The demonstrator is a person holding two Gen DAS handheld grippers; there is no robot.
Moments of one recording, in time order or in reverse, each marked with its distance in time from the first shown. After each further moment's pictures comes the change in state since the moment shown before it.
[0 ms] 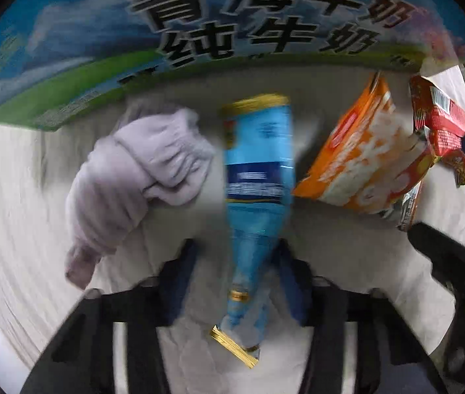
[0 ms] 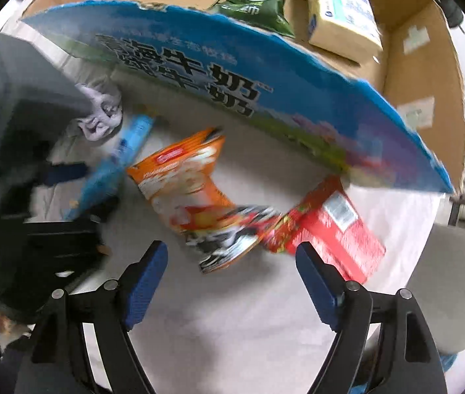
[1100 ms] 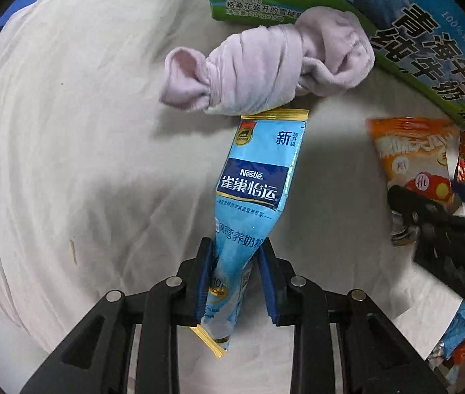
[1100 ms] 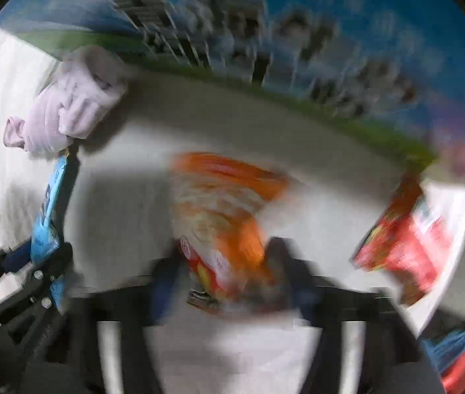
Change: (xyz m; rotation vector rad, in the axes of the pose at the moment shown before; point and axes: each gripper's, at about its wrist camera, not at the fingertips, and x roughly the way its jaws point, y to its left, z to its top) left arm -0.007 0.114 -0.047 -0.342 -0.020 -0.014; right arm 0.041 0.085 0.007 0.188 0.054 0.065
